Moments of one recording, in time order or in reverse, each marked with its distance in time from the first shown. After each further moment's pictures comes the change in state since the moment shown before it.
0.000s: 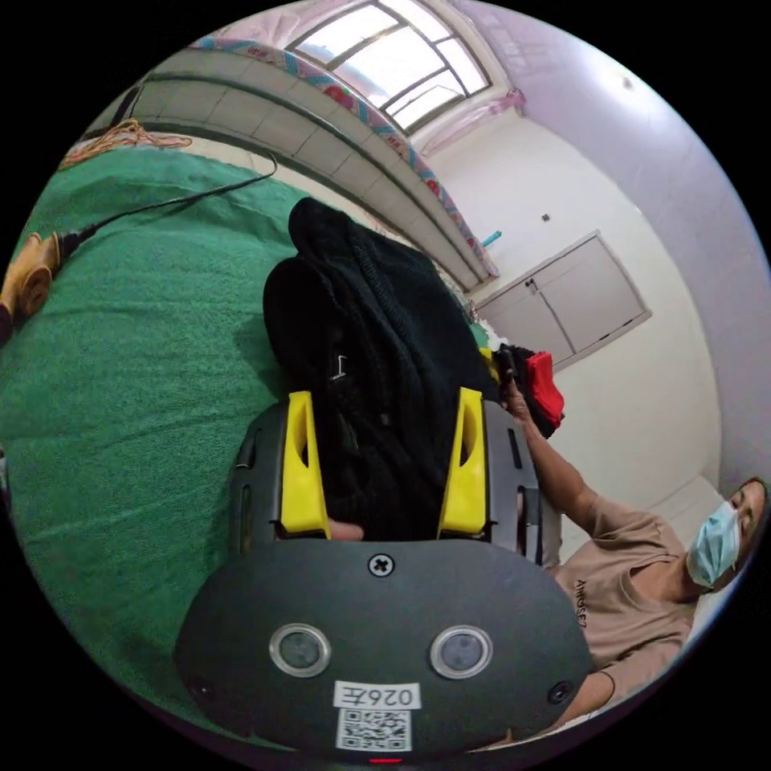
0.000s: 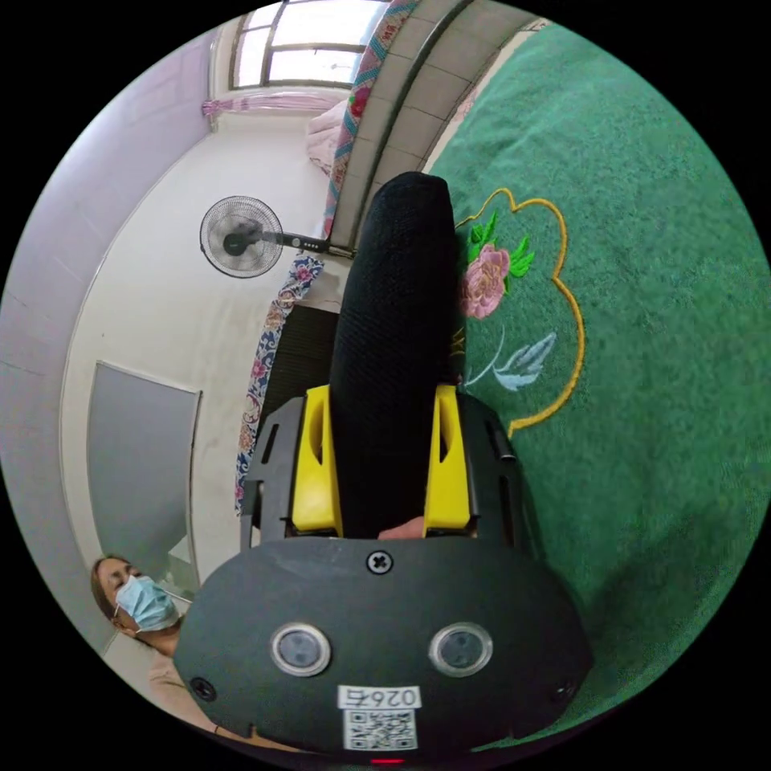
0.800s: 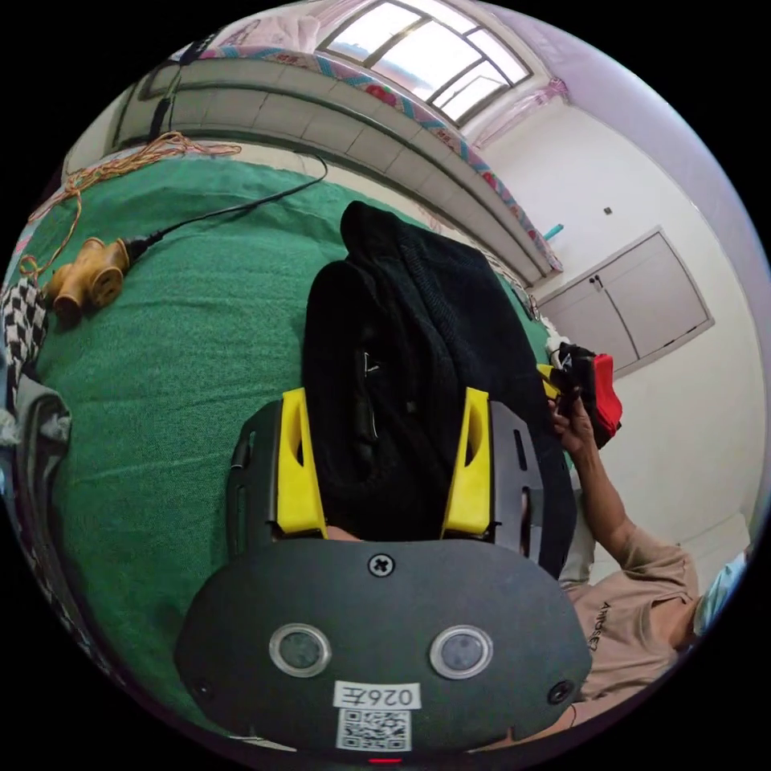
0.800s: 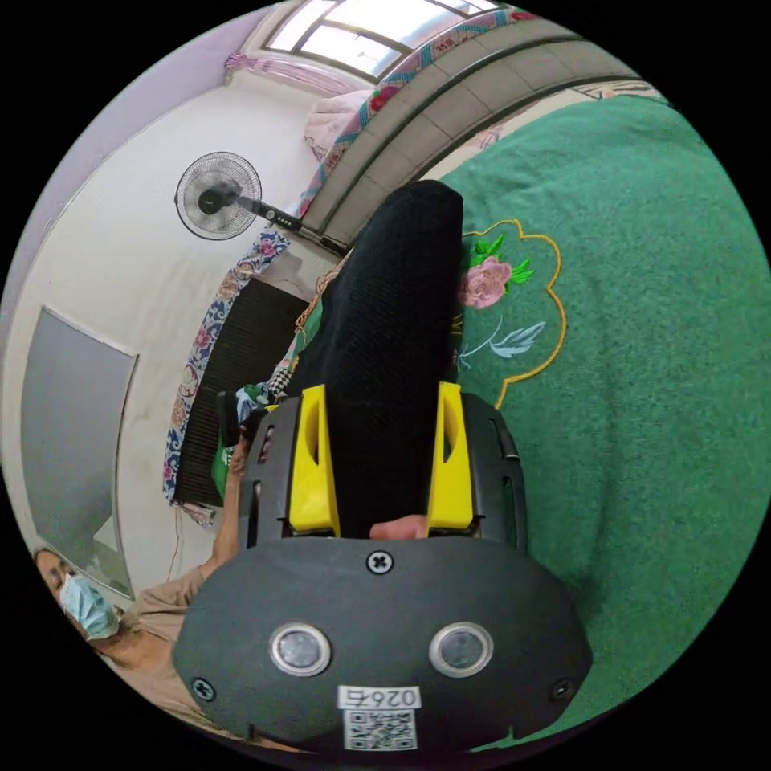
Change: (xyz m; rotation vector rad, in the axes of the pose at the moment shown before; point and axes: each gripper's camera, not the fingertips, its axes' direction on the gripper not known) left arm 0.065 0.002 -0.034 -0.079 -0.301 -0.042; right arm -0.083 0.036 0.095 -0.006 0.259 -0.106
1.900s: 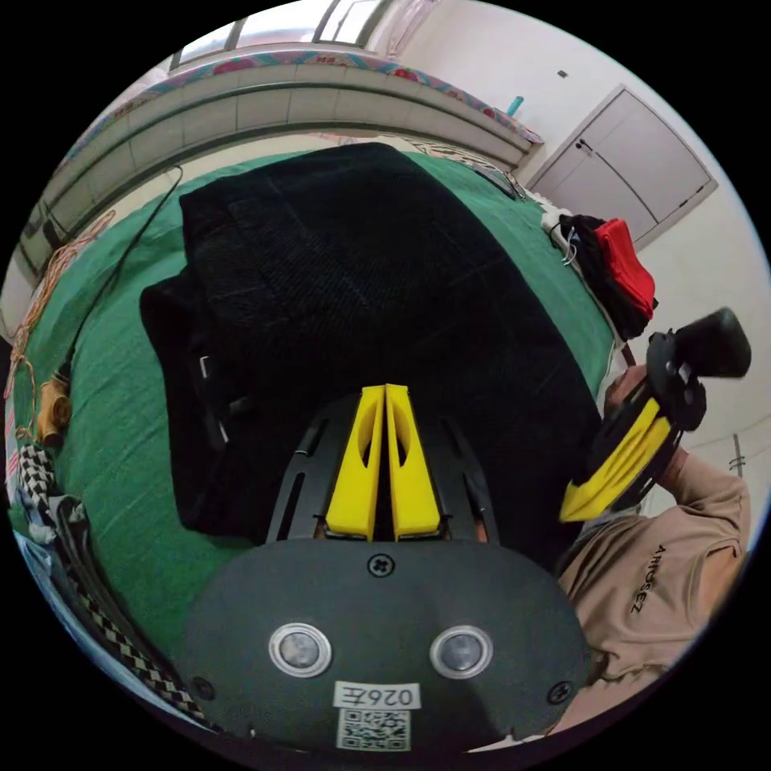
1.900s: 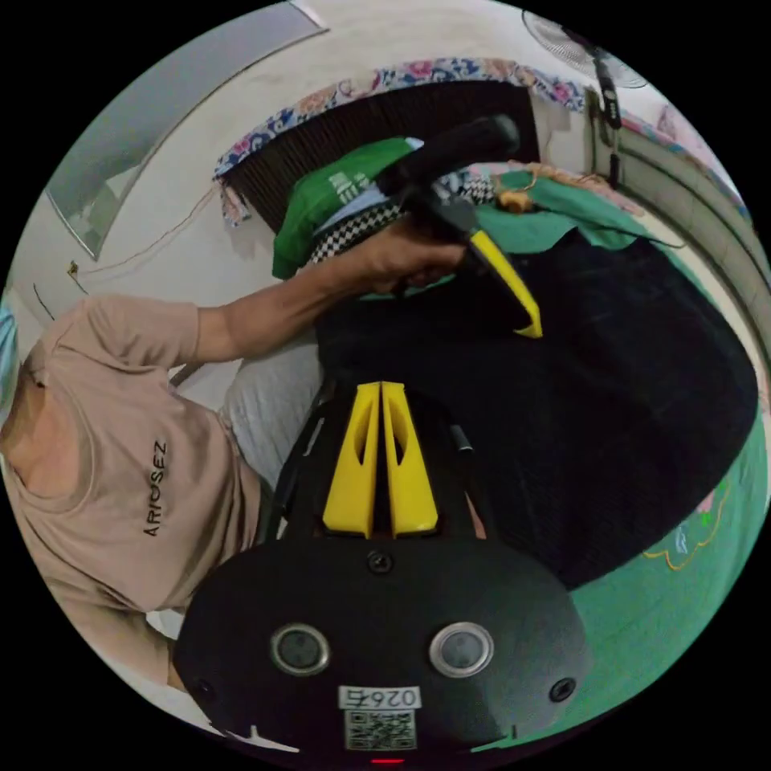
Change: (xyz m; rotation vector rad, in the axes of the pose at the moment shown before) left arm 0.158 0.044 0.046 -0.241 -0.164 0.302; right arm -0.384 0.119 0.190 -0.530 0.047 -0.926
